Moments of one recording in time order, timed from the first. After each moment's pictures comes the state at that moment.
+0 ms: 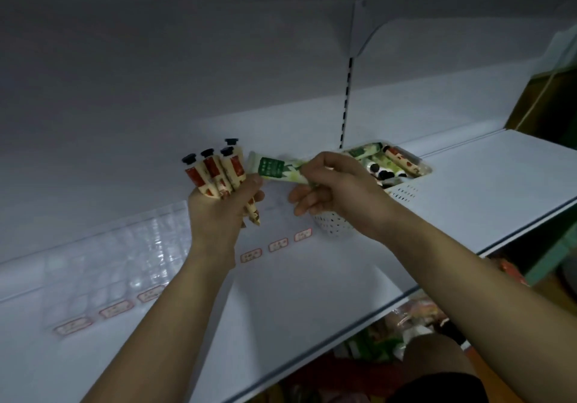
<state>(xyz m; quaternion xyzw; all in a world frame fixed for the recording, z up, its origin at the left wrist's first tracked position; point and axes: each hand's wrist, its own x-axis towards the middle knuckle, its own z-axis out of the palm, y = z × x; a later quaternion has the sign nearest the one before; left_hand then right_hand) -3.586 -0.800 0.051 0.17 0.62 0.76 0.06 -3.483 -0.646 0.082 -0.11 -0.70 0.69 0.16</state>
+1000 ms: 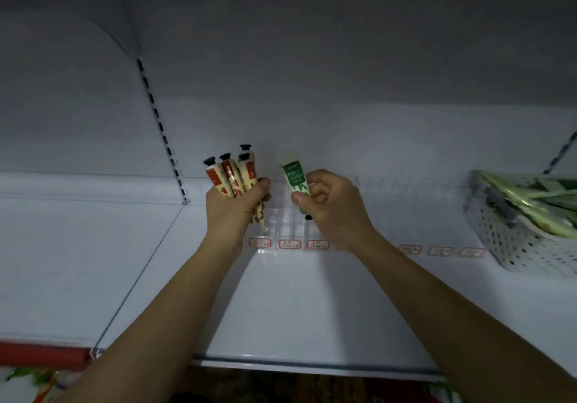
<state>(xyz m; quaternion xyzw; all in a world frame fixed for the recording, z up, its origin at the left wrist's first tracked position) -3.646 -1.022 0.009 0.01 0.63 0.77 -0.09 -3.620 -0.852 0.015 0.06 -0.84 0.50 0.19</state>
